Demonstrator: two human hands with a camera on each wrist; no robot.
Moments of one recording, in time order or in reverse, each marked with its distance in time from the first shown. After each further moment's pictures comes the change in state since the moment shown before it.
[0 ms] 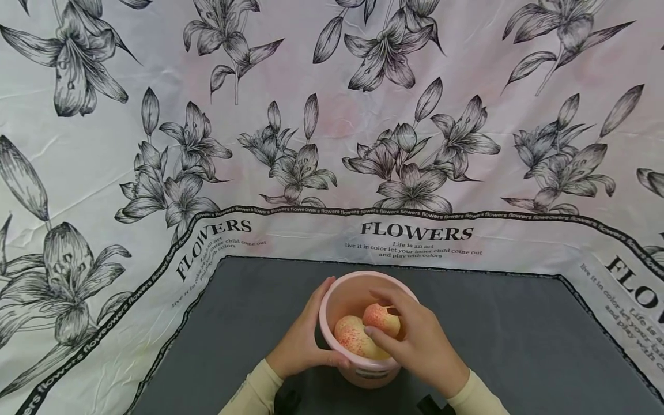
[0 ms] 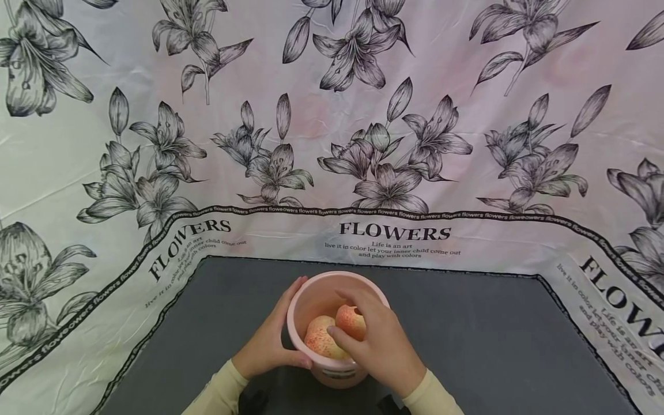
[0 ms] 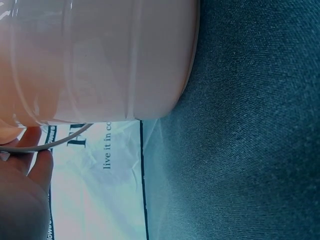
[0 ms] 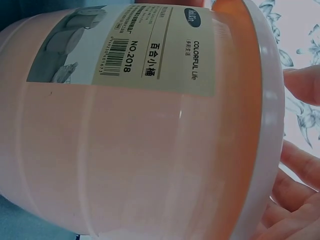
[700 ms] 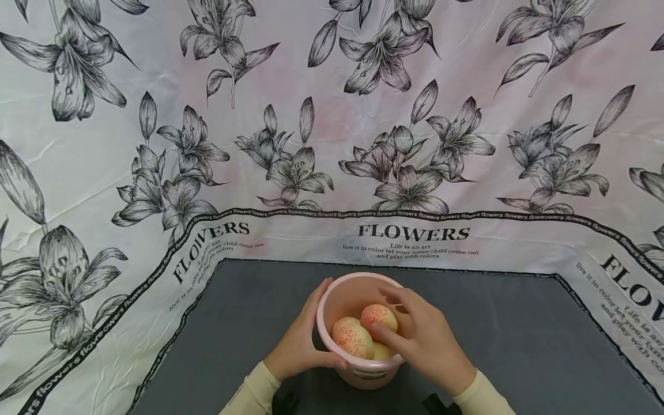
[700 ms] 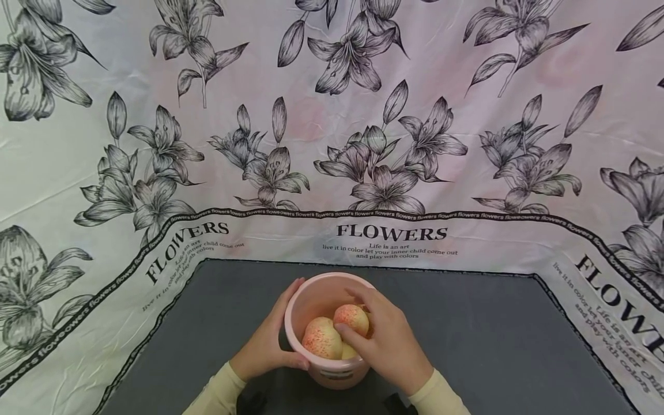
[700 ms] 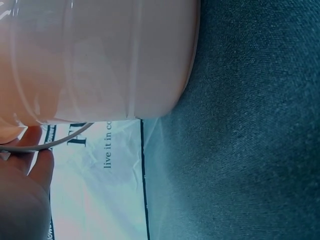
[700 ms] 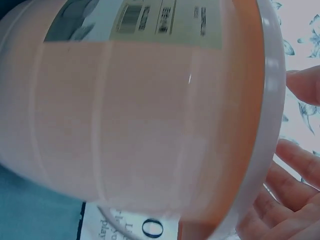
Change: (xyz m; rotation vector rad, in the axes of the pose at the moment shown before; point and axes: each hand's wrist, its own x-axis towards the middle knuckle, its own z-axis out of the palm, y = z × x) left_hand 0.000 -0.002 0.000 -0.004 0.005 -0.023; right_hand -0.004 0.010 -0.009 -0.085 0.049 0.034
